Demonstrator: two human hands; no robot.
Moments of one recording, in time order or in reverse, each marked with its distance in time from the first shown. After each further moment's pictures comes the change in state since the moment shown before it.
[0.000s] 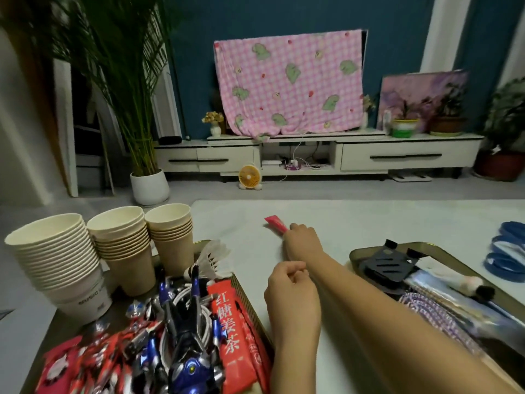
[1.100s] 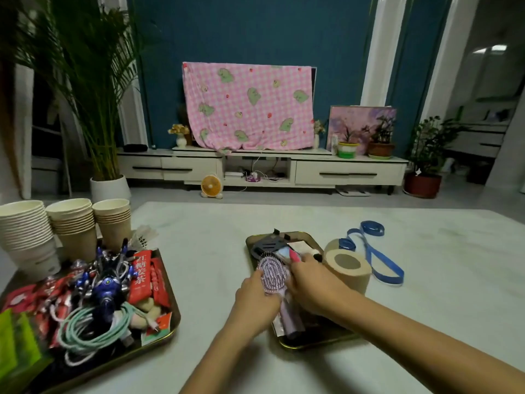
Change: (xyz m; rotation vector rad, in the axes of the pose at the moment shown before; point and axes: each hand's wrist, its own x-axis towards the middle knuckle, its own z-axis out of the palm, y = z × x) left_hand -0.137 0.003 0.072 0.510 -0.362 0.220; right_hand -0.261 0.136 -0.146 0.075 -0.153 -0.017
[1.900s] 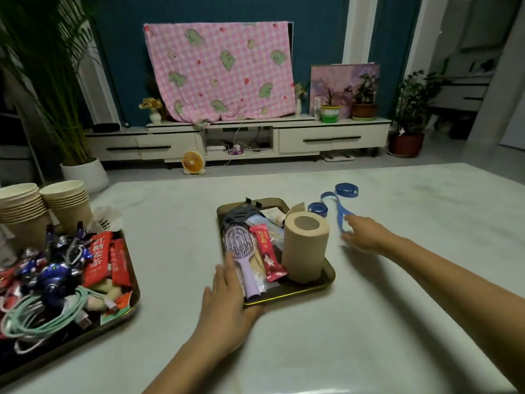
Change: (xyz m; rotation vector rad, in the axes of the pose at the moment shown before) left_hand -0.040 -0.015 0.029 0.428 -0.098 0.038; right_hand 0.011 0.193 0.010 0.004 -0.056 0.363
